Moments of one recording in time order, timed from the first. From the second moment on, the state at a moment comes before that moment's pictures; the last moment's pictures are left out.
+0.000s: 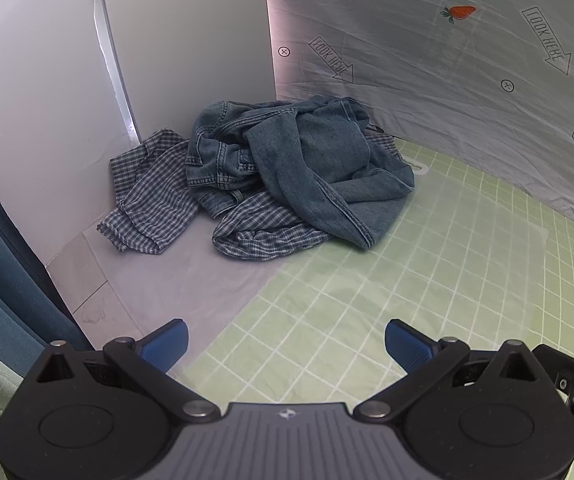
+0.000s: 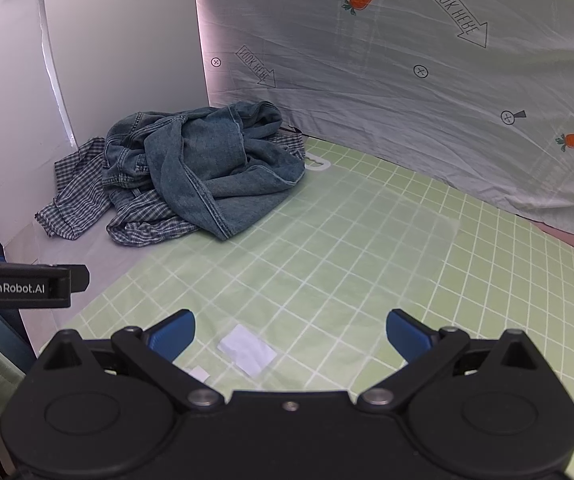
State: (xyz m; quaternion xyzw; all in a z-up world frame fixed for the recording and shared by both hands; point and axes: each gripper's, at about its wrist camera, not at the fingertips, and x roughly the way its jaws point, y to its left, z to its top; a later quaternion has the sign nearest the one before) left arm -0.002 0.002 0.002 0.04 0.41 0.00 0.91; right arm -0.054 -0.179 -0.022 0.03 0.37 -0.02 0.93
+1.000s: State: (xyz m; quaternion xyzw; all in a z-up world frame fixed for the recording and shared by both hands) left arm 0.041 -0.007 -0.009 0.05 0.44 0.00 0.89; right arm -0.019 -0.196 -0.033 0.02 0.39 -0.04 0.92
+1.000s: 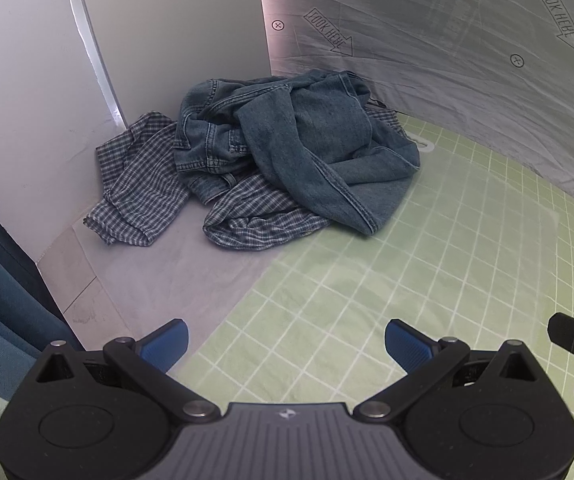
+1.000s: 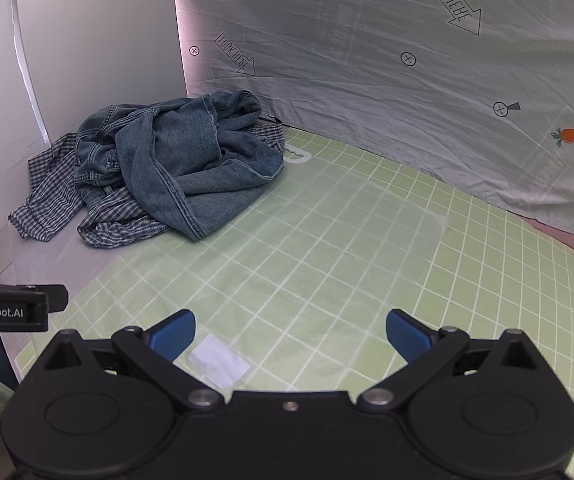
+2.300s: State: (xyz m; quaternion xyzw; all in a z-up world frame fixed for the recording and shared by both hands) left arm 0.344 0.068 -0.033 -0.04 0.39 0.11 0.91; right arm 0.308 -0.279 -0.136 0.10 0.41 -0.02 0.91
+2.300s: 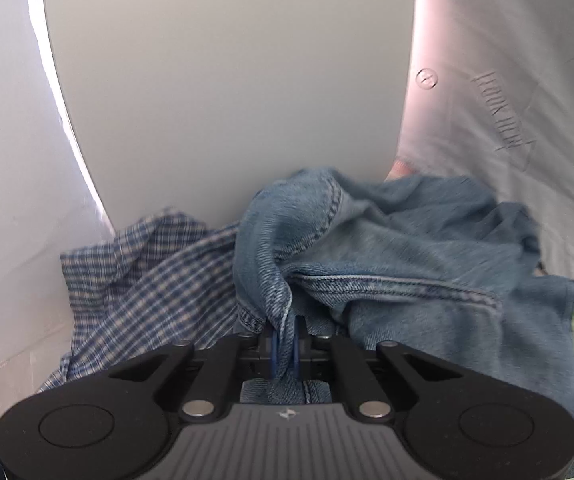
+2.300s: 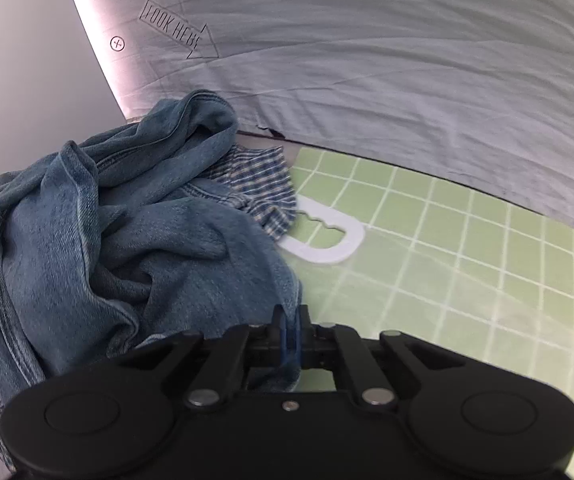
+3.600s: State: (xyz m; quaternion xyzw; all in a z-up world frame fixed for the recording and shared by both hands) left arm -0.008 -0.106 -0.052 0.04 0.53 -0.05 0.85; right arm -0.234 -0.528 -0.094 0.25 0.34 -0.40 0.81
